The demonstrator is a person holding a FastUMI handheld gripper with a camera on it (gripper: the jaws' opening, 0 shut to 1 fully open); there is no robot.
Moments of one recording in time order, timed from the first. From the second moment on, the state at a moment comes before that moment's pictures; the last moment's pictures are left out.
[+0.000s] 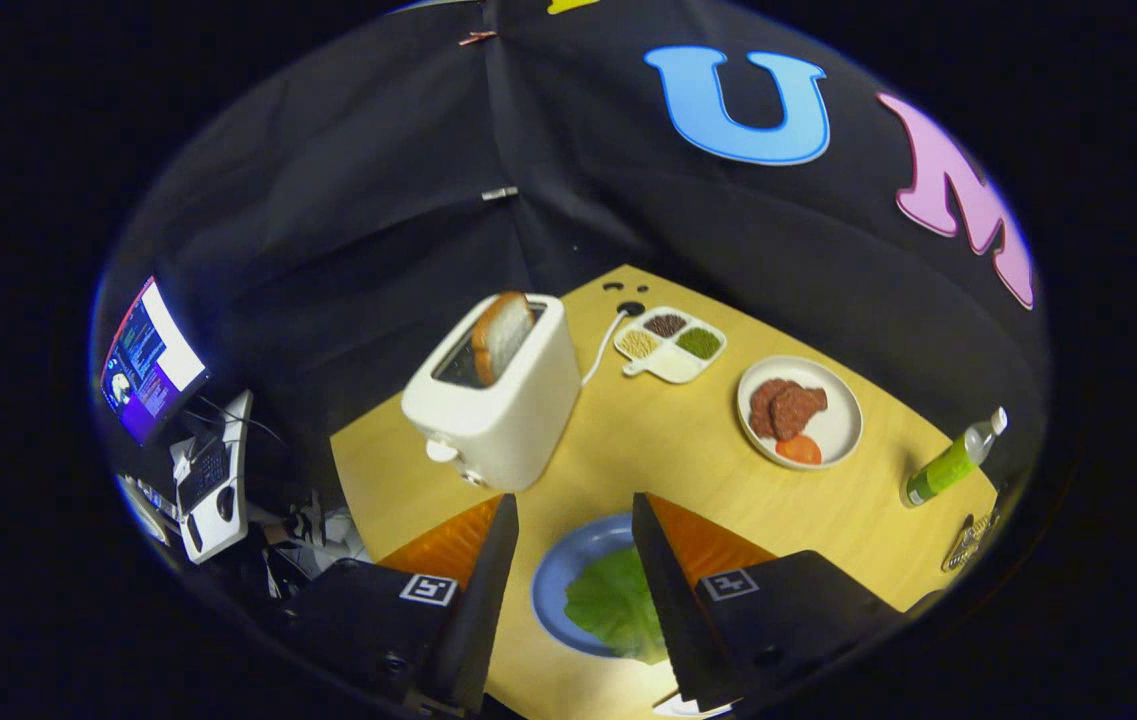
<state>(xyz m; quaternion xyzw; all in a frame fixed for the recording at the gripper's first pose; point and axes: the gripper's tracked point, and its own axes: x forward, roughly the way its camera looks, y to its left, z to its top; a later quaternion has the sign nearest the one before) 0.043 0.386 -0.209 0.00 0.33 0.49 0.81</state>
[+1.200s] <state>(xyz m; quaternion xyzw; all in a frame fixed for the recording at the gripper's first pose) 0.099 0.592 -0.238 -0.06 0.35 0.45 0.82</state>
